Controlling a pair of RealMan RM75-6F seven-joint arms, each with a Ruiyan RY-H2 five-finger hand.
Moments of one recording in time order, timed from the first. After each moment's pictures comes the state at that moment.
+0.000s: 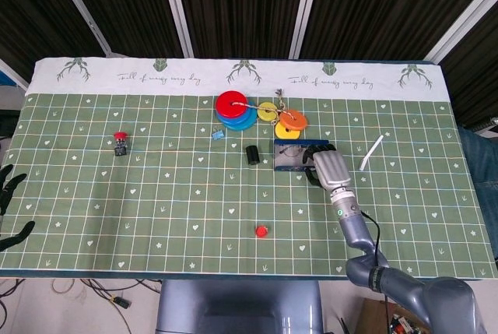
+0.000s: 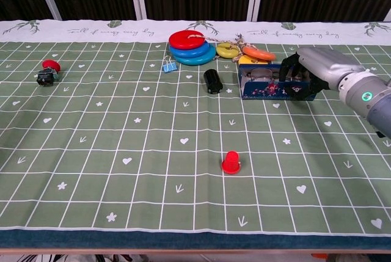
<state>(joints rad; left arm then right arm) -0.08 -1.03 -0.04 -1.61 1.50 1.49 -0.01 0.69 -1.86 0.24 -0.85 -1.28 1.01 0.00</state>
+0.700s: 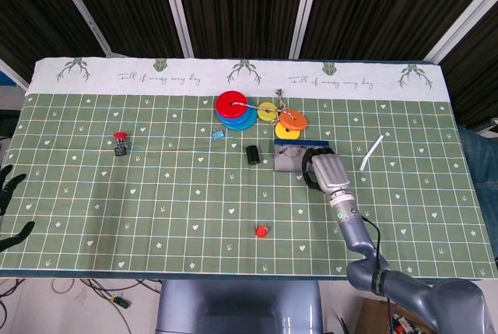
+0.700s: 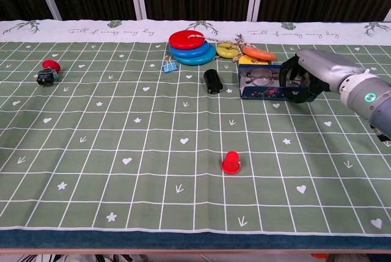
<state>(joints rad) -0.08 -1.03 -0.04 -1.61 1.50 1.49 -0.01 0.67 -1.81 0.24 -0.96 -1.26 1.00 -0.01</state>
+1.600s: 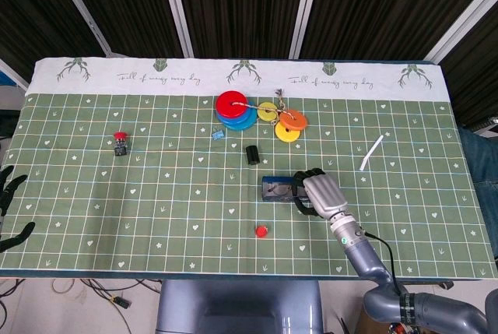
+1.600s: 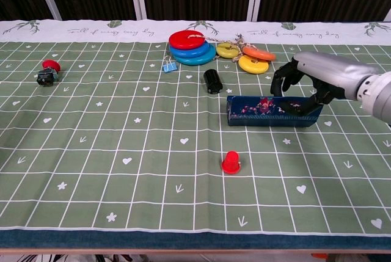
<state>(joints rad) -0.08 -1.02 -0.04 -1.62 1.49 1.48 0.00 0.61 -1.56 0.19 -1.49 -1.23 1.00 -0.20</state>
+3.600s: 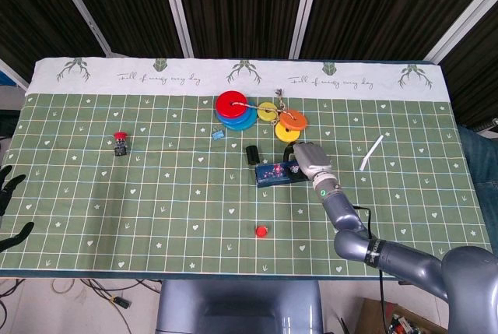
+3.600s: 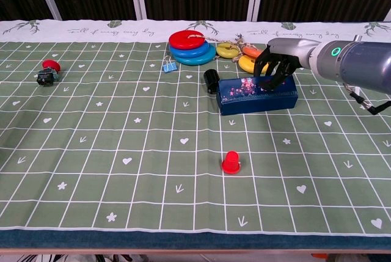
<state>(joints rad) -0.08 -1.02 -0.04 -1.63 1.49 1.48 0.00 0.91 -1.63 0.29 -1.23 -0.70 0.70 -0.29</state>
